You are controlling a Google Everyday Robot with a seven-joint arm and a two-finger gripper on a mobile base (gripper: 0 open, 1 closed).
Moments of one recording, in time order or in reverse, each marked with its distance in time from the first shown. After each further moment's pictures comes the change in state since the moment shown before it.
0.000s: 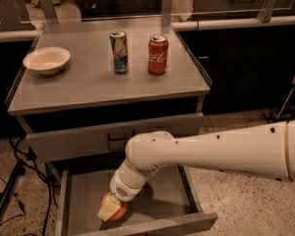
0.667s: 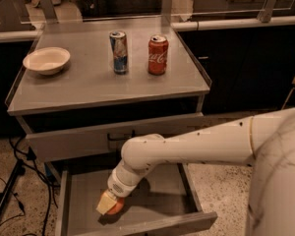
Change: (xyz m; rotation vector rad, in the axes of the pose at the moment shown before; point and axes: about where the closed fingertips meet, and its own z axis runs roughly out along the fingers) arm -0.006 -0.039 0.042 0.018 -0.007 0.060
